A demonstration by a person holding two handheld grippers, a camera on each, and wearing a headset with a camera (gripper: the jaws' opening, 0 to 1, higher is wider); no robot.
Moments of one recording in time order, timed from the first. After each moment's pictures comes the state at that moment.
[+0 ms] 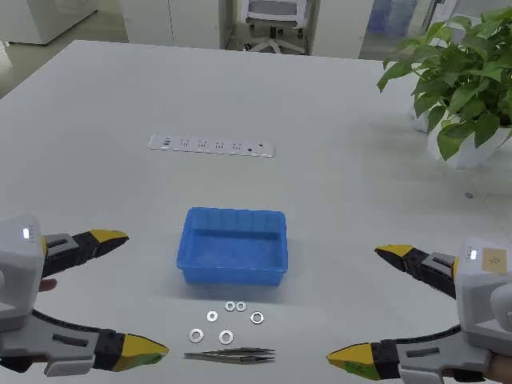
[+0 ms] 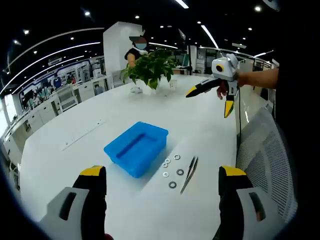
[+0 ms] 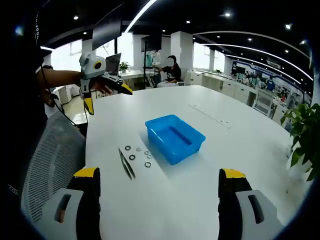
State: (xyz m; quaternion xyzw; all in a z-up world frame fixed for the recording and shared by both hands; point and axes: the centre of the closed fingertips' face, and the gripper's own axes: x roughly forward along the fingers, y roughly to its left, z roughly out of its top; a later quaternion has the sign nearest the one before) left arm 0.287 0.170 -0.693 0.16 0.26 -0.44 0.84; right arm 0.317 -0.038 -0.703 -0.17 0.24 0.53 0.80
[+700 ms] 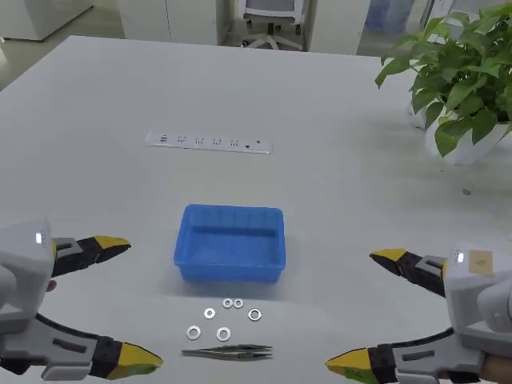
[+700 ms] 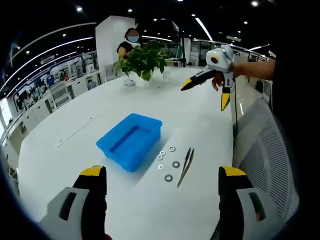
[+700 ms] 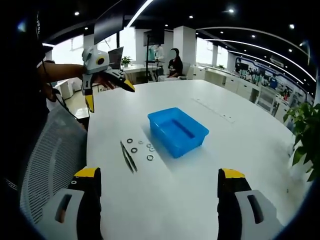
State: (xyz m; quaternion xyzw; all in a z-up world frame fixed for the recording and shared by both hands) left arm 0.286 0.167 -0.694 0.16 0.26 -0.45 0.84; right arm 0.317 -0.039 -0.703 -0.17 0.24 0.53 0.80
